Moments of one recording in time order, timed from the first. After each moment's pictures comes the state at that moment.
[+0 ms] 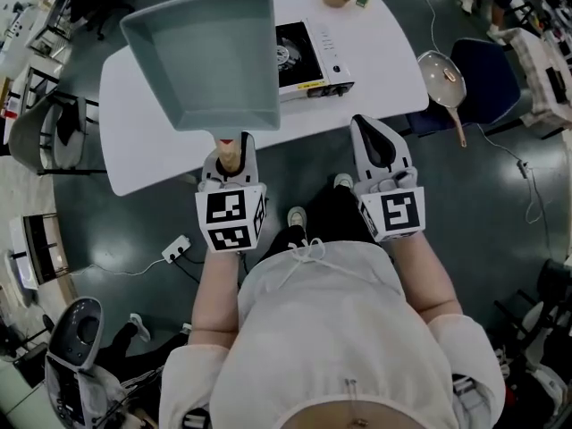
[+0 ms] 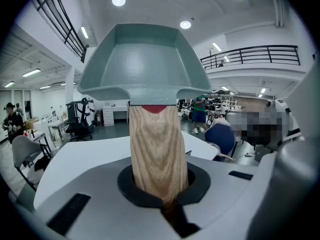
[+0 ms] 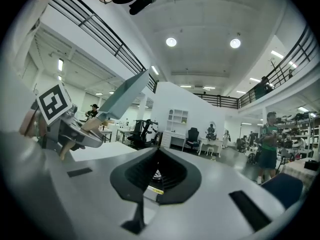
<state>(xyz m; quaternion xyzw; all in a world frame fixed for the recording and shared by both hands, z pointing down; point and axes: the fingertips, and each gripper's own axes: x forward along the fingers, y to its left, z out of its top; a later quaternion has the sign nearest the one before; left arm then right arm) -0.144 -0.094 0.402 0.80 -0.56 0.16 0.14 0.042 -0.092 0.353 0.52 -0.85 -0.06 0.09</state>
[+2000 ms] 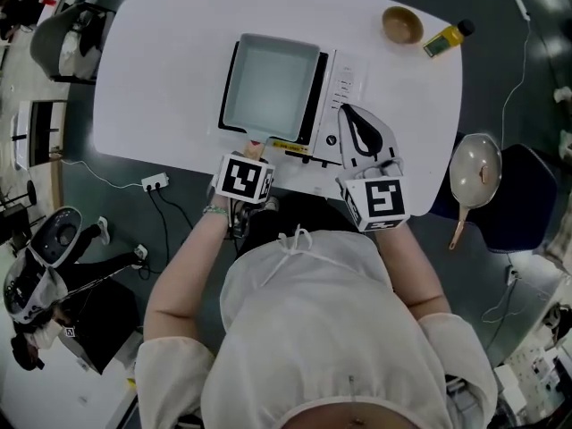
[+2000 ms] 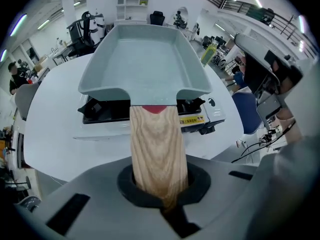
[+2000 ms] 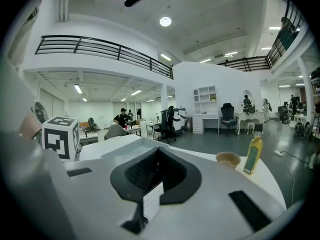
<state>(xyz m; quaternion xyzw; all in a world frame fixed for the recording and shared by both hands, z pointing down) -0.039 -0.219 0.627 0.58 -0.49 0.40 0.51 0.074 -0.378 0.475 0.33 -0.94 0.08 0.10</state>
